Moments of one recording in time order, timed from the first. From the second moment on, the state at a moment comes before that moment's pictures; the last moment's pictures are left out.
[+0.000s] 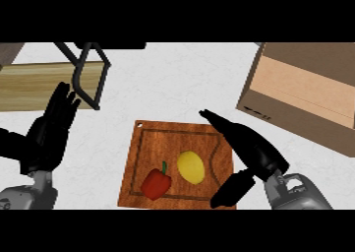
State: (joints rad) left arm -0.11 0.28 -0.07 -1.64 0.27 0.25 0.17; right arm -0.31 -0.24 0.44 -1.79 0.25 0.31 0.69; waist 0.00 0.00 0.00
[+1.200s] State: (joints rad) left arm -0.09 0.18 0.02 -1.66 0.19 0.15 0.19; right arm -0.24 -0.05 0.42 -1.62 0.53 0.36 0.56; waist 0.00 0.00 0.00
